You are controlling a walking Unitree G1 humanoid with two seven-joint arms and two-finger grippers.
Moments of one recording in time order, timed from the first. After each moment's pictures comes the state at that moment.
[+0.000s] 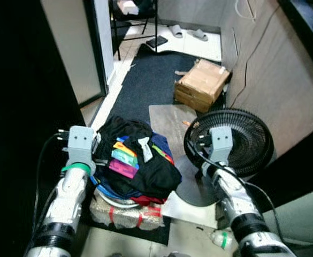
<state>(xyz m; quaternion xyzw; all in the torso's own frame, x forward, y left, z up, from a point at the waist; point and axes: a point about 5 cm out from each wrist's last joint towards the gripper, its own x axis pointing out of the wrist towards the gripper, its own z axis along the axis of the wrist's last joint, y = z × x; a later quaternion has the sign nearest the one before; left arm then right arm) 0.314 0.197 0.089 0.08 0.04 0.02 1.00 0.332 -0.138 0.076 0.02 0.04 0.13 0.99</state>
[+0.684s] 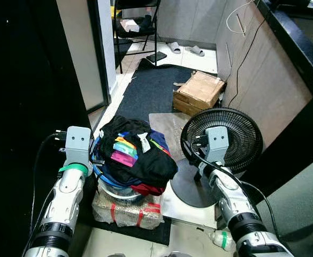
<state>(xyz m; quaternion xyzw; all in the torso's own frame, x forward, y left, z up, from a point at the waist) 0.314 0.196 0.089 0.08 0.04 0.02 1.00 0.332 -0.140 0.076 0.02 0.04 0.13 0.99</state>
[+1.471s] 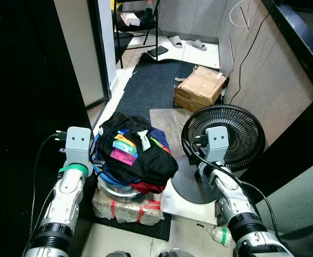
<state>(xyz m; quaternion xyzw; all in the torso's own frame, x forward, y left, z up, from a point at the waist) 0.314 0.196 0.088 0.08 0.04 0.02 1.00 0.332 -0.140 0.076 0.02 0.04 0.13 0.99</state>
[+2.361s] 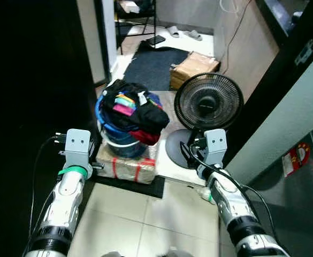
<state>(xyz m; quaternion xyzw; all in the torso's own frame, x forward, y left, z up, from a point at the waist) 0.309 0.197 0.083 0.08 0.05 0.03 1.00 0.327 -0.139 0.069 0.03 0.05 0.13 0.99</state>
